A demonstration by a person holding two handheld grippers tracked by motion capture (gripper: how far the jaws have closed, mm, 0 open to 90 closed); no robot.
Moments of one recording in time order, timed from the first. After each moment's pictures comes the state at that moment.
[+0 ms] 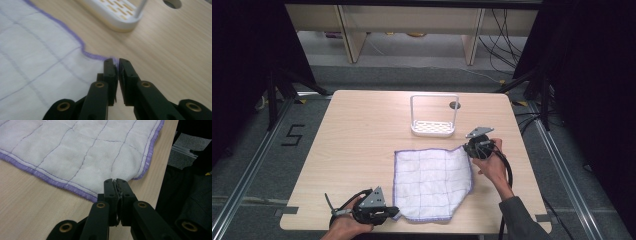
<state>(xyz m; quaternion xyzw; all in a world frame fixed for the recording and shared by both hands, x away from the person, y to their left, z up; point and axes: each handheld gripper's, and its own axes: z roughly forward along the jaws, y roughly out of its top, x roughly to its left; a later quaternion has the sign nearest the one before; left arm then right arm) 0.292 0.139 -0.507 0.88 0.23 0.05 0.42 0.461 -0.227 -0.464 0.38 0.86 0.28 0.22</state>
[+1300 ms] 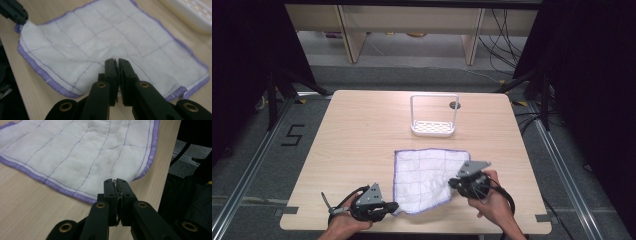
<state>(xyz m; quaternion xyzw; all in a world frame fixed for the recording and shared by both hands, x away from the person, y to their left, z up) 0.296 0.144 -0.497 0.86 0.24 0.06 0.45 0.345 -0.180 -0.435 0.27 0.90 0.32 0.13</state>
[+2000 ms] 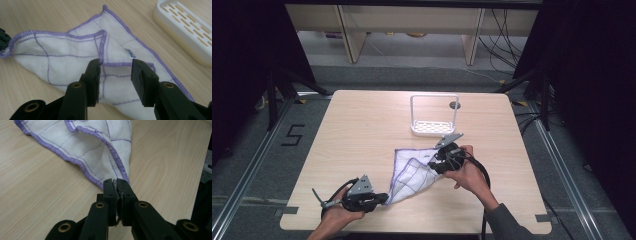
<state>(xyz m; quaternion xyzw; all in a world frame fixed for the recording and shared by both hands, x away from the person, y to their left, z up) 0.315 0.168 -0.507 0.85 0.29 0.08 0.43 0.410 -0.135 -0.438 0.29 0.90 0.32 0.12</state>
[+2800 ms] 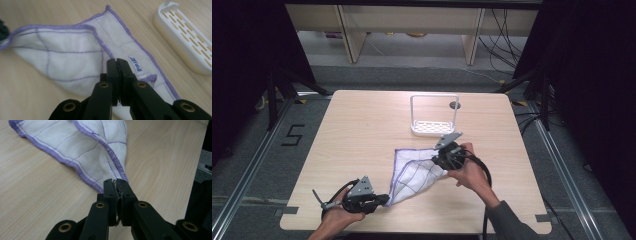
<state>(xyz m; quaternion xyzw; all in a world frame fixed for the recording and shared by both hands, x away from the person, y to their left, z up) 0.311 0.168 -0.503 0.85 0.28 0.08 0.43 0.404 -0.143 -0.424 0.26 0.91 0.31 0.13</state>
